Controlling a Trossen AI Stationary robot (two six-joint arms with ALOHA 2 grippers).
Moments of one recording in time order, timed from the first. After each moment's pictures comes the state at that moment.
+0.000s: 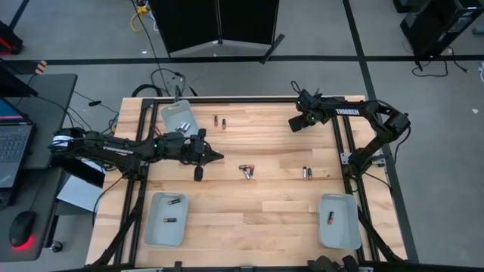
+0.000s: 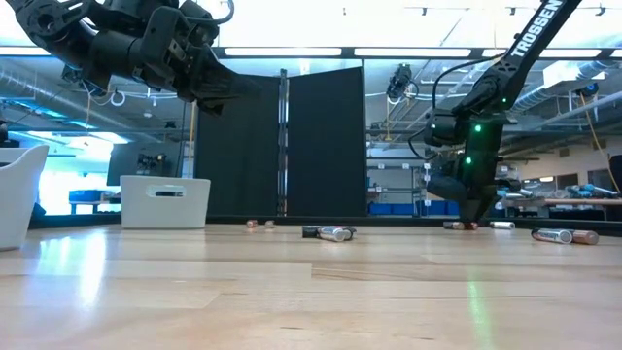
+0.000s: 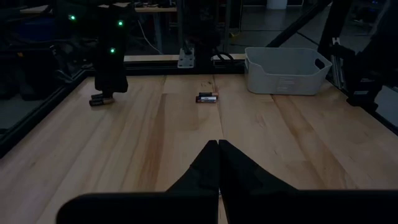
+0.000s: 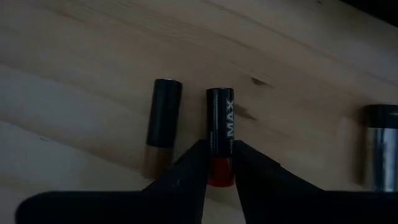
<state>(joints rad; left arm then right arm) 0.09 1.13 0.42 0.50 0.10 0.02 -0.85 1.60 0.76 -0.42 0.18 0.32</state>
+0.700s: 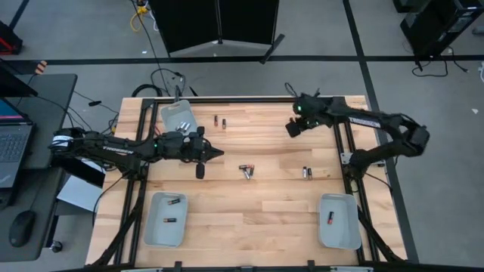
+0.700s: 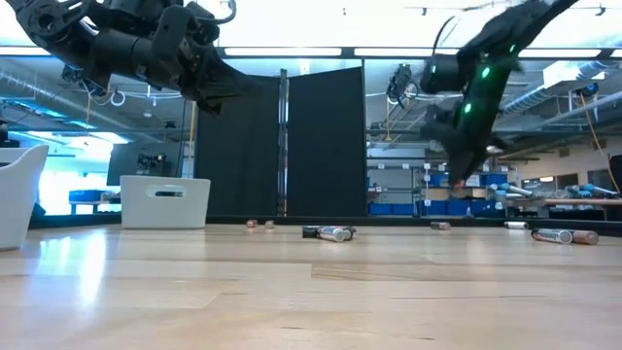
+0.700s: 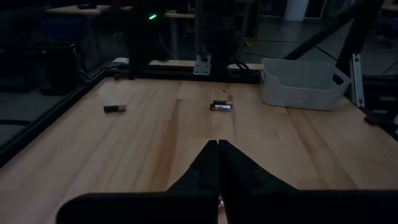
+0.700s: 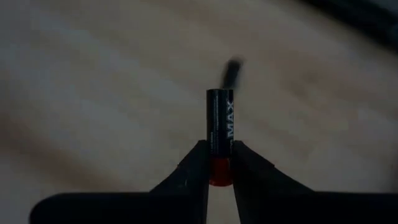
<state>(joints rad) 0.09 1.13 0.42 0.53 0.03 -0.04 -0.61 1.33 0.85 -0.70 0.16 0.43</state>
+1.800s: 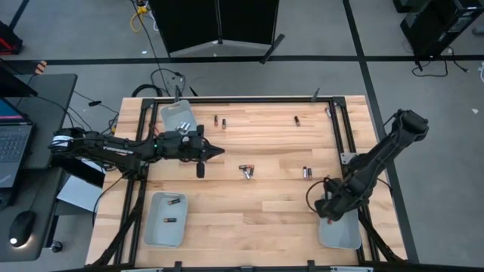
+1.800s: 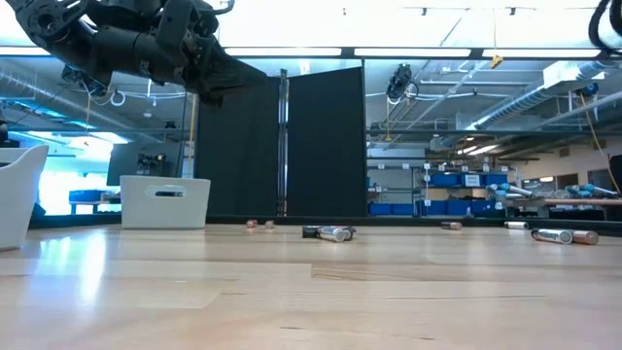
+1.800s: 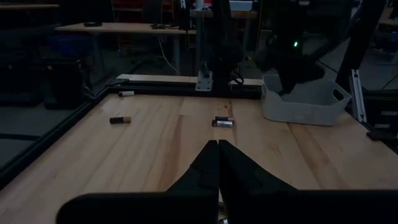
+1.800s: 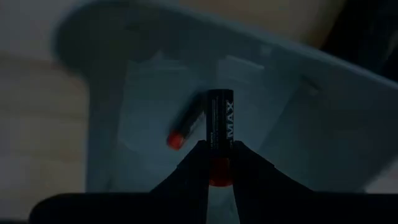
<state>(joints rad) 0.09 1.13 0.42 0.60 0.02 -0.03 0.79 1.24 0.73 -0.97 -0.26 2.18</state>
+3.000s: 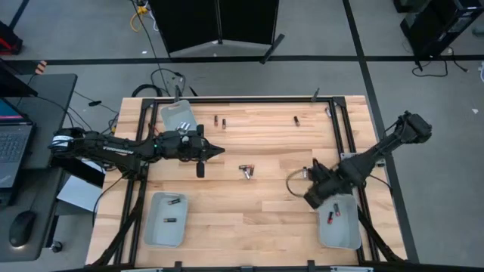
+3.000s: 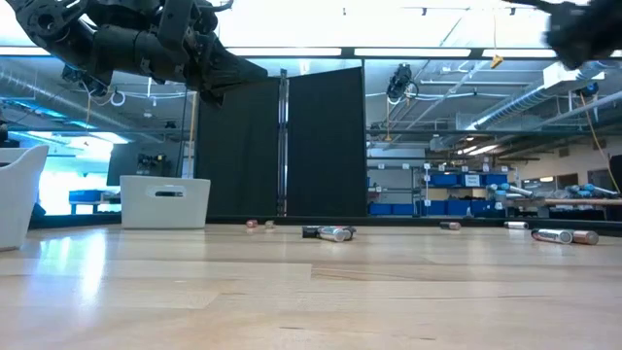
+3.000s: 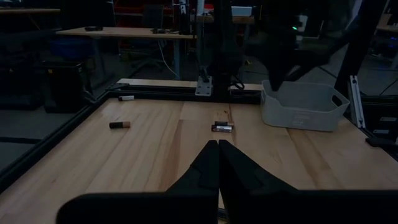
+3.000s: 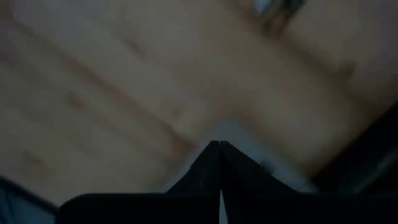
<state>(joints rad) 0.09 1.13 0.42 0.62 0.02 -0.04 0.52 1.25 0.95 -1.17 -0.04 1.51</state>
